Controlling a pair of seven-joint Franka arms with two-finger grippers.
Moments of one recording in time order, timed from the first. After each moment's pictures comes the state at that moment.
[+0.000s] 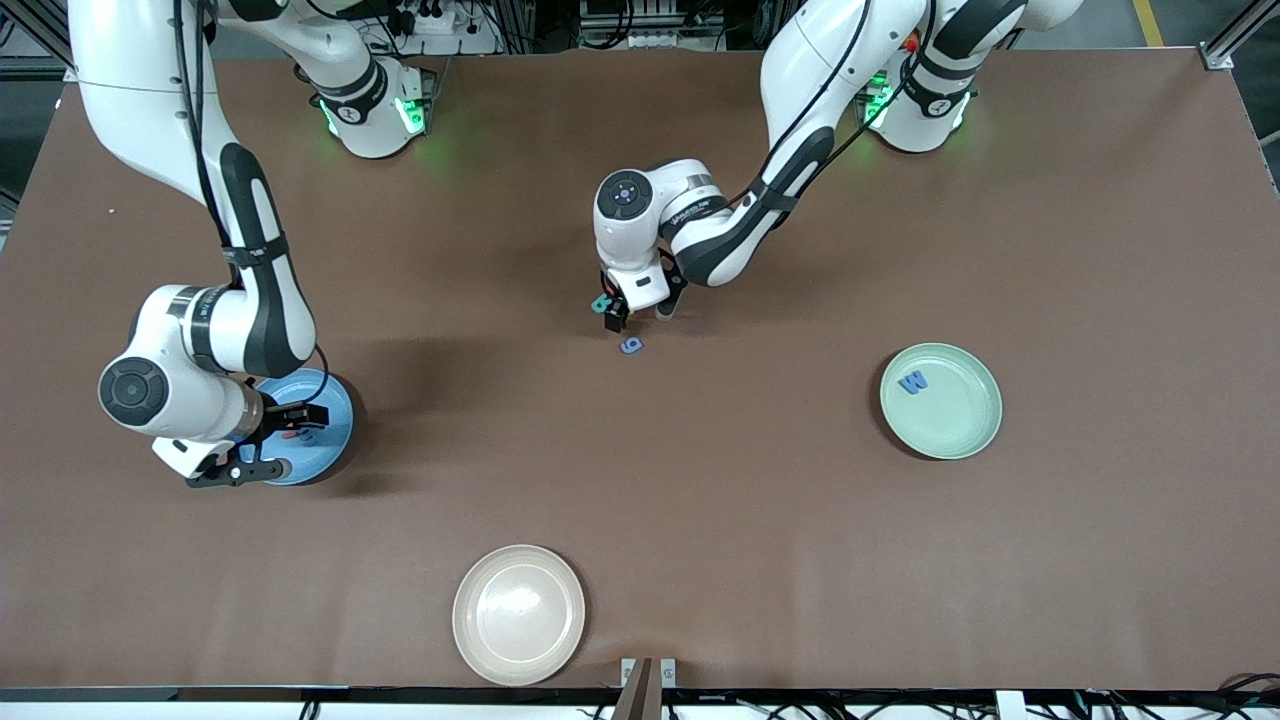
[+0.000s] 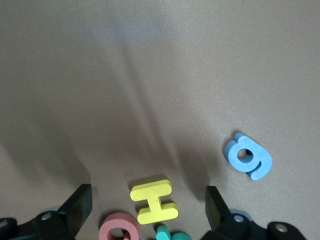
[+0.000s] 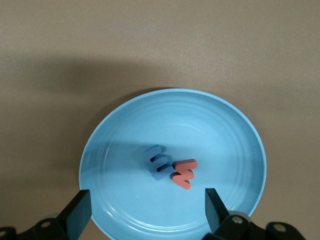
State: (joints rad) left arm -0.65 0.77 -0.34 -1.70 0.29 2.43 -2.32; right arm 0.30 0.58 -0.36 -1.77 0.13 2.19 -0.22
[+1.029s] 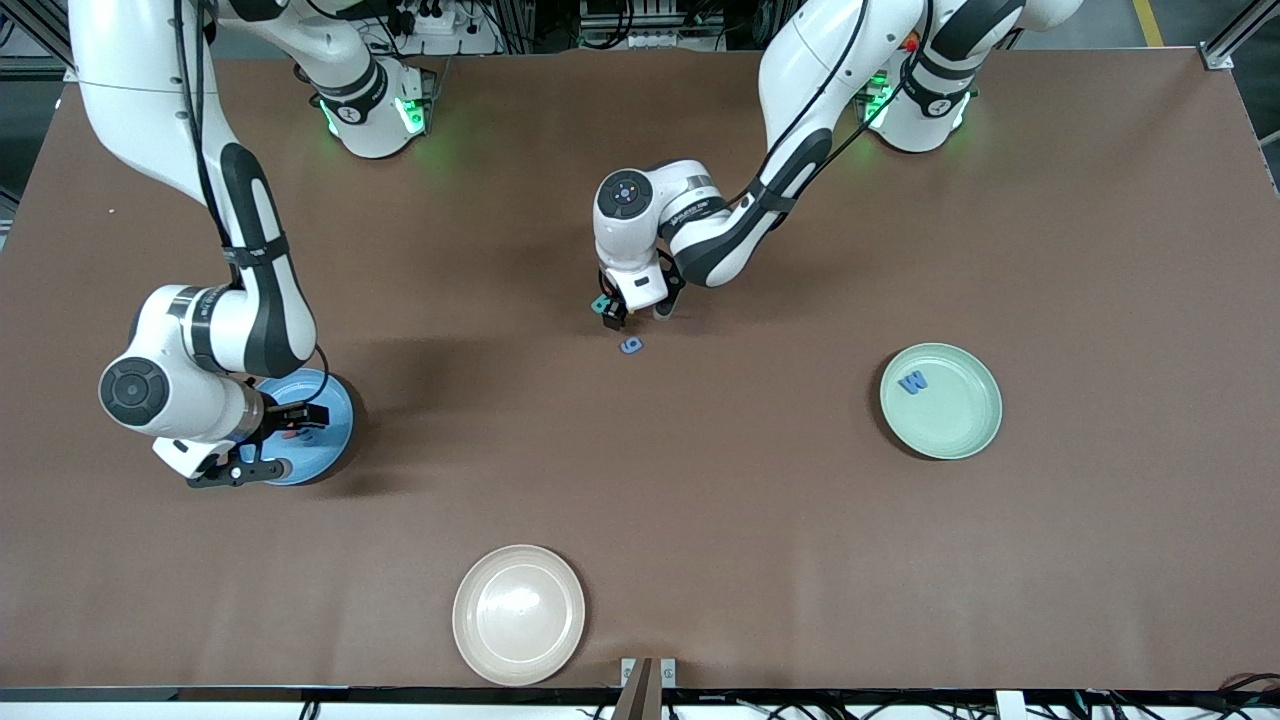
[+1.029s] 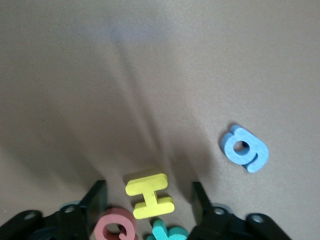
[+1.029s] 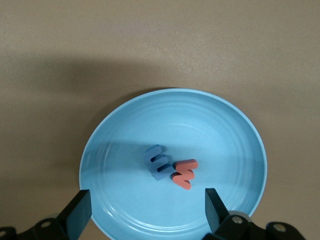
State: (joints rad) left arm -0.66 0.77 -0.34 -1.70 0.31 2.45 -2.32; right arm 0.31 0.58 -0.36 -1.77 0.13 2.19 -0.22
